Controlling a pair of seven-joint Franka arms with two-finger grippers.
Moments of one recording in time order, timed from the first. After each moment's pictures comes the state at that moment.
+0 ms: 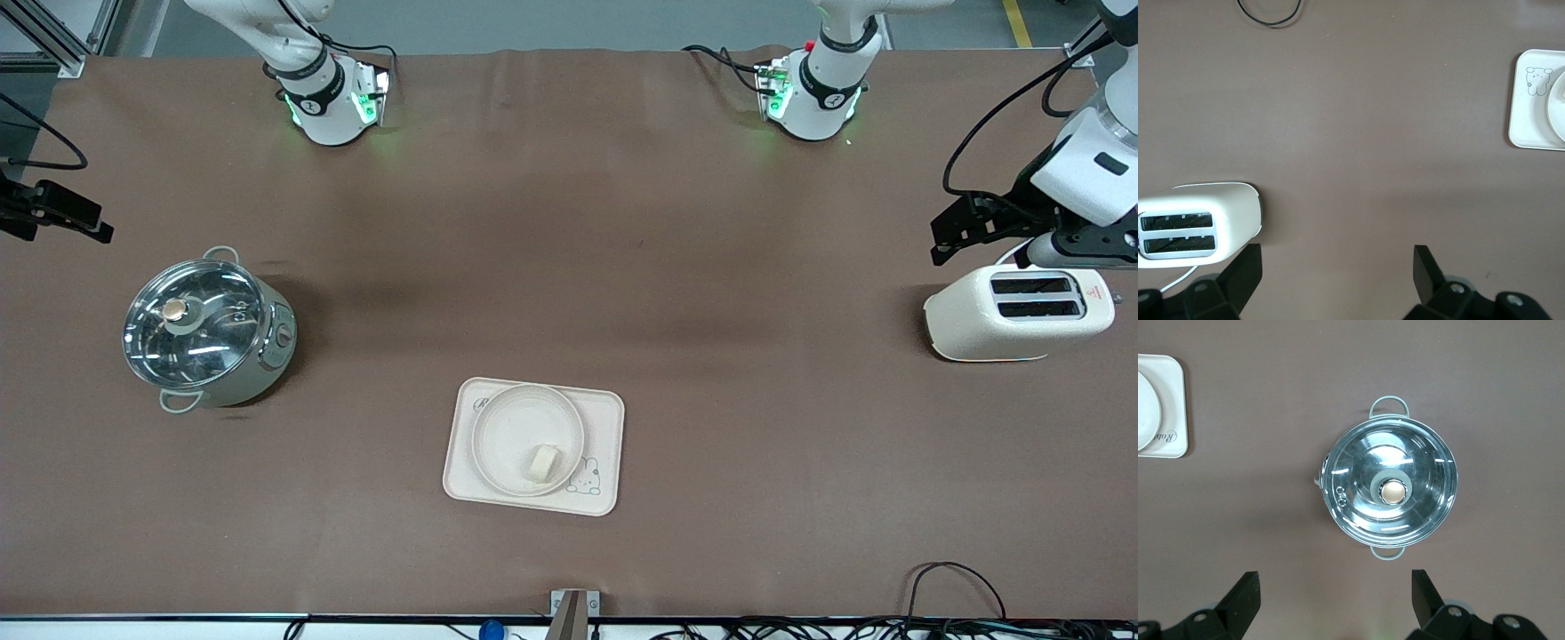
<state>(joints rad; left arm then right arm) -0.04 0.01 -0.10 -1.57 0.00 1.67 -0.08 -0.11 0.01 -0.01 -1.56 0.02 1.50 -0.05</state>
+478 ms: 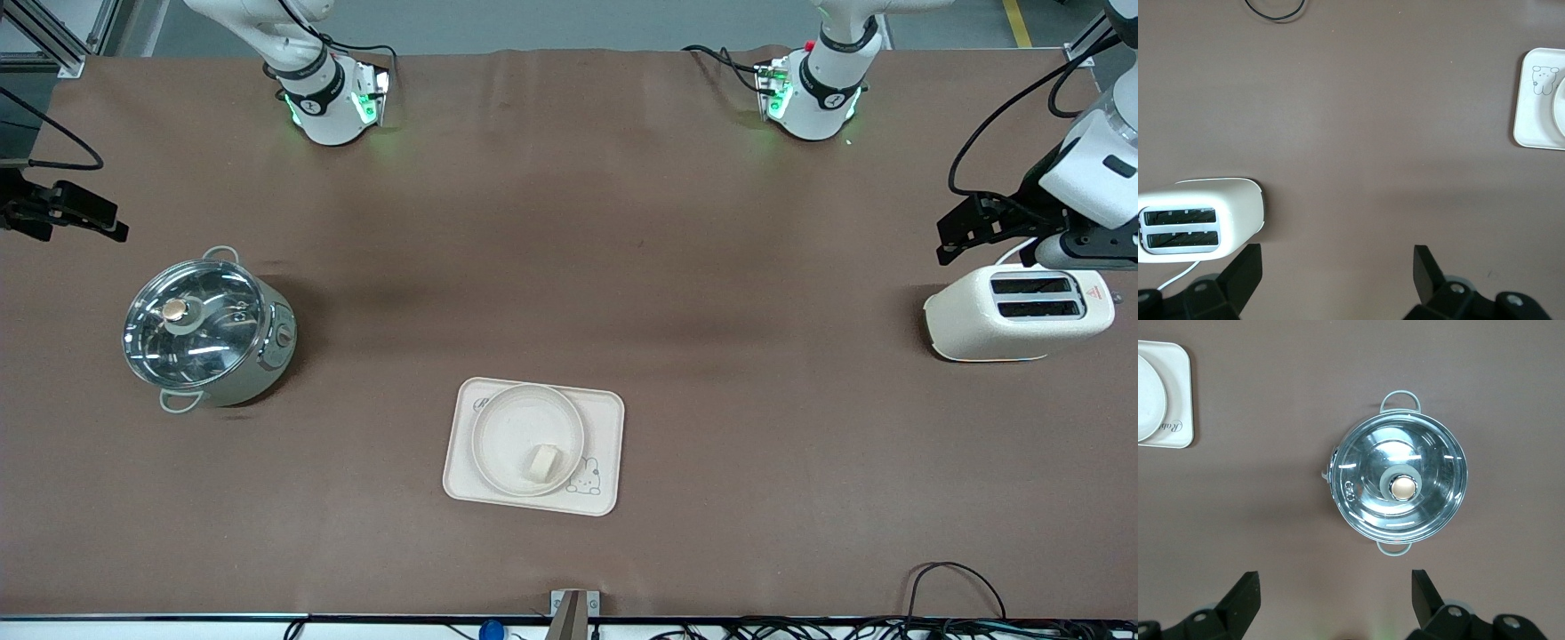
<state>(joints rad) -0.03 0.01 -0.10 -1.57 0.00 1.66 -0.08 -0.09 0.01 0.01 -1.56 0.02 1.49 -0.05</state>
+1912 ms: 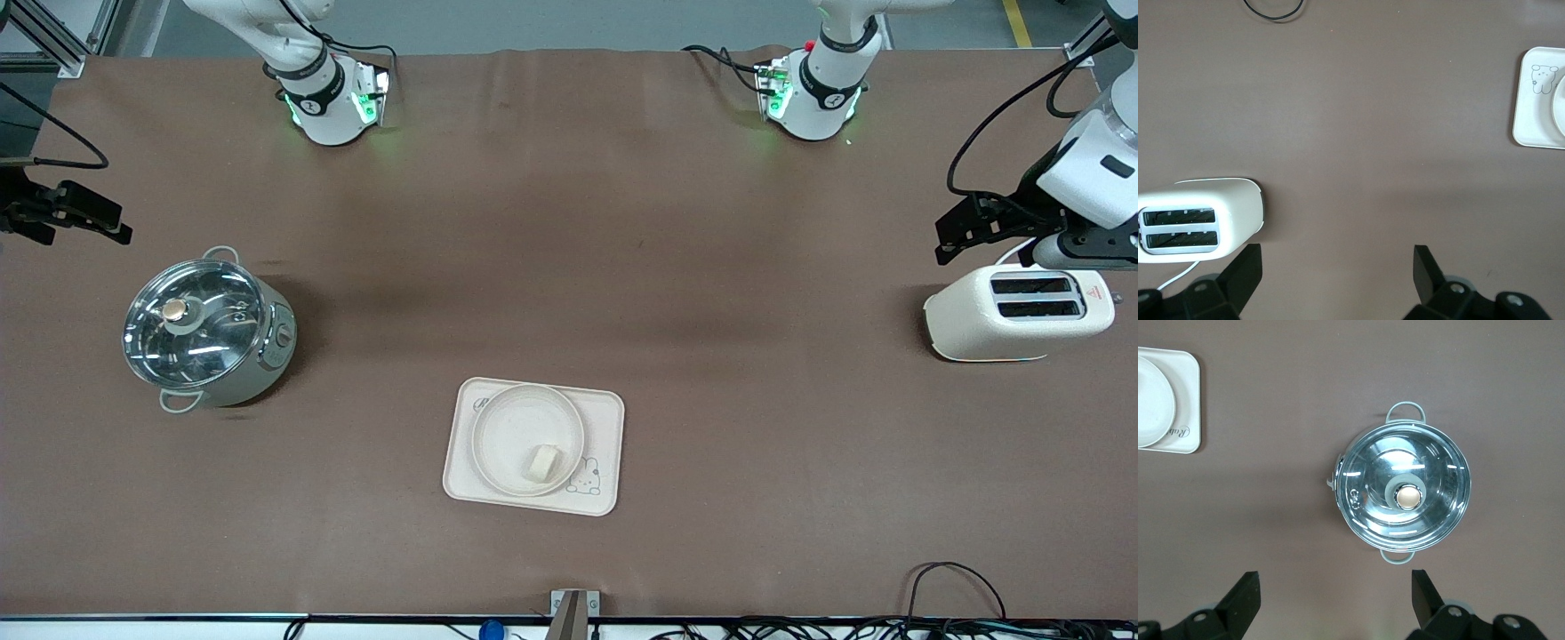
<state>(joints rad) -0.03 0.01 -0.10 -1.57 0.00 1.66 -0.08 -0.08 0.01 0.01 -1.55 0.02 1.51 -0.05</state>
